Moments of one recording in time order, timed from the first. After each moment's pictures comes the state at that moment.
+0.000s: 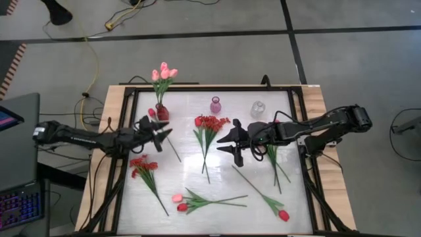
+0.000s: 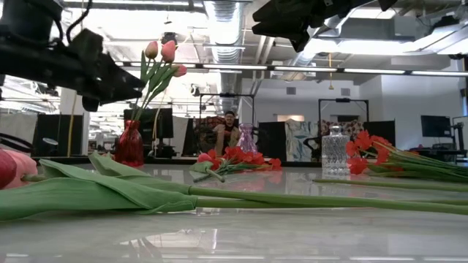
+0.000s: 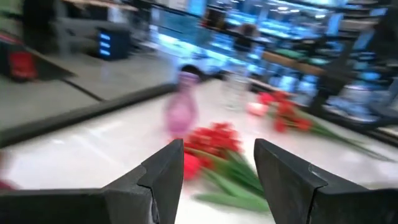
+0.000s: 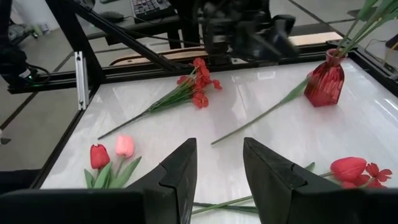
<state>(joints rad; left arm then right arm) -0.02 0.59 0.02 0.48 -0.51 -0.30 0.12 1.36 0.91 0.12 0.08 0.16</state>
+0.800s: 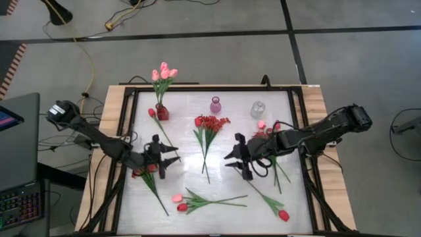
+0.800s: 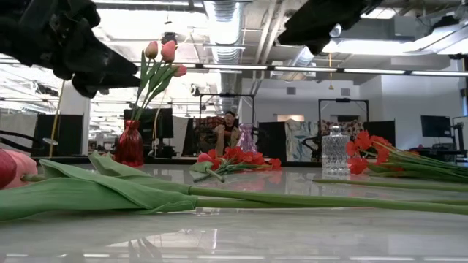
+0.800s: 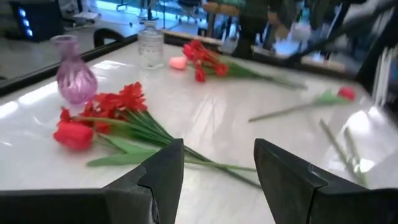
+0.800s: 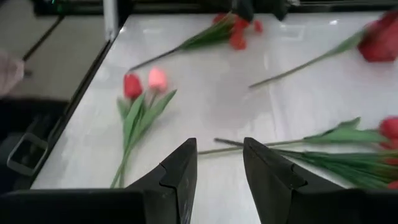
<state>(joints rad) -0.52 1.05 0.24 0.49 -0.76 -0.36 0.26 1.36 0.91 -0.09 0.08 0.12</state>
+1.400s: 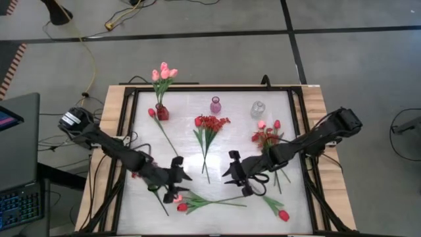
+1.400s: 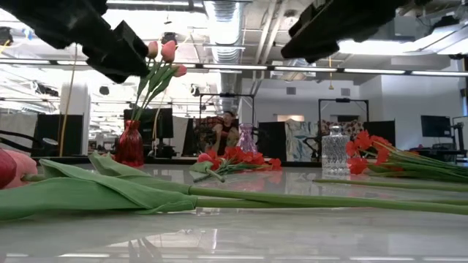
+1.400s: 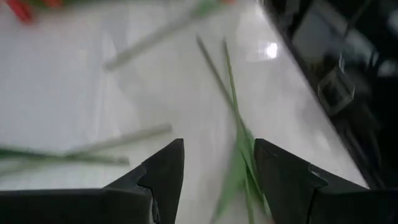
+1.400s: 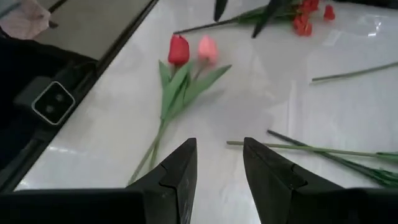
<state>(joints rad) -0.52 1.41 0.69 0.09 -0.23 -0.33 0.39 1.53 0.91 0.02 0.08 0.04</state>
